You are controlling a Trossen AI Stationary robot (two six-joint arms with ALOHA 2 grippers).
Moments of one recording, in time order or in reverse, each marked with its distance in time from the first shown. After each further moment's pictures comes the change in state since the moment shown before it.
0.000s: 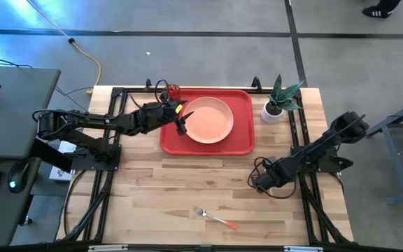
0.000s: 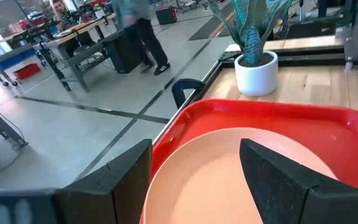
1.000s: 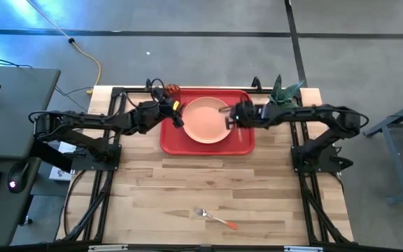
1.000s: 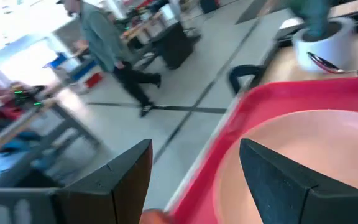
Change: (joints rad) left arm 0.000 -0.050 0.001 -0.016 -0.228 0.203; right arm -0.803 0.029 0.287 0.174 0.334 -0.922
